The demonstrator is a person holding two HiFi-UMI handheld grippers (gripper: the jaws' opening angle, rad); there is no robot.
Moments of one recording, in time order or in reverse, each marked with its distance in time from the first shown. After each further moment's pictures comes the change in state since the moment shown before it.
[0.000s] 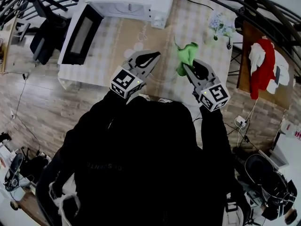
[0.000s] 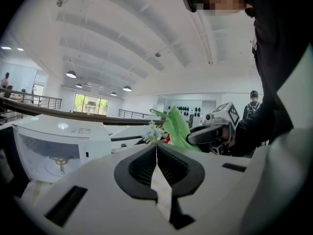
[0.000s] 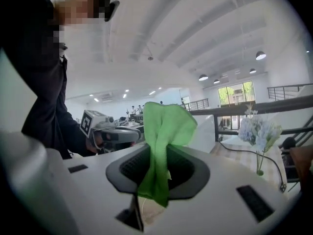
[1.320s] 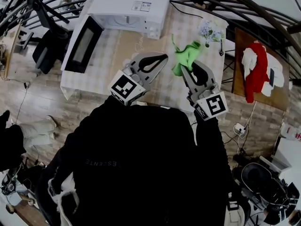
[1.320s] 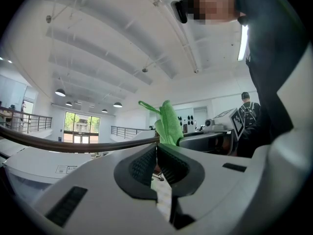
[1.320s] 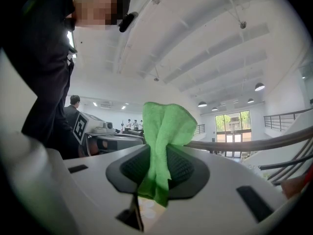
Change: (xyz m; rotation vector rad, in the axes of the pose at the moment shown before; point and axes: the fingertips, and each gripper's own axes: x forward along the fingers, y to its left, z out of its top) left arm 0.006 -0.049 0.109 0.130 -0.169 -0.067; right arm -0.035 0.029 0.104 -0.163 -0.250 -0.080
